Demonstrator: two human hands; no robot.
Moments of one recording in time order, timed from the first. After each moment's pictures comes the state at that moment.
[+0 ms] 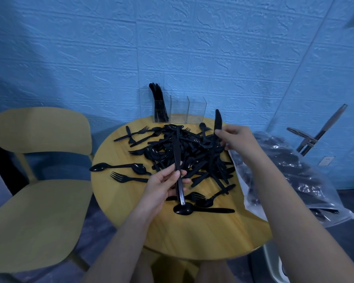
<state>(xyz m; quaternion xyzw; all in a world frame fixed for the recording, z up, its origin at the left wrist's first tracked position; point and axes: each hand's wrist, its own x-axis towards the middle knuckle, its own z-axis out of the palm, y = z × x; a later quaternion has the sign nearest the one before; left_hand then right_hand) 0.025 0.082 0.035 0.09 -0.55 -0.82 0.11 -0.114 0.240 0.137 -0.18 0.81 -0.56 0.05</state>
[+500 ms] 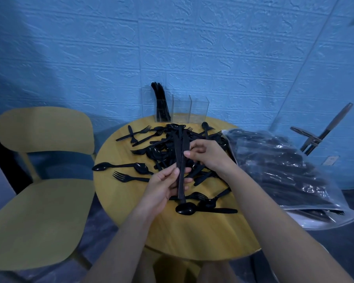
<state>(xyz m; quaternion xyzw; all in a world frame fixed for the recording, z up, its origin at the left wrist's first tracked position) 0.027 0.081 0.039 0.08 -0.53 -0.84 0.09 -0.085 0.195 0.102 -0.31 0.78 -0.52 0.16</state>
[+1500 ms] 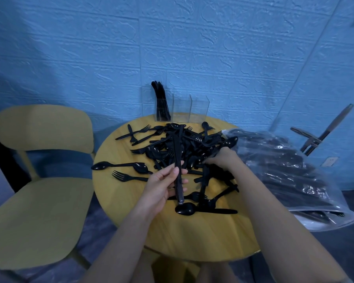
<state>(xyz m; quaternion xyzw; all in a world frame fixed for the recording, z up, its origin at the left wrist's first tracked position) 0.026 0.080 0.040 0.11 -0.53 -0.84 0.10 -0.148 0.214 0.072 -0.09 0.95 -0.25 0.17</state>
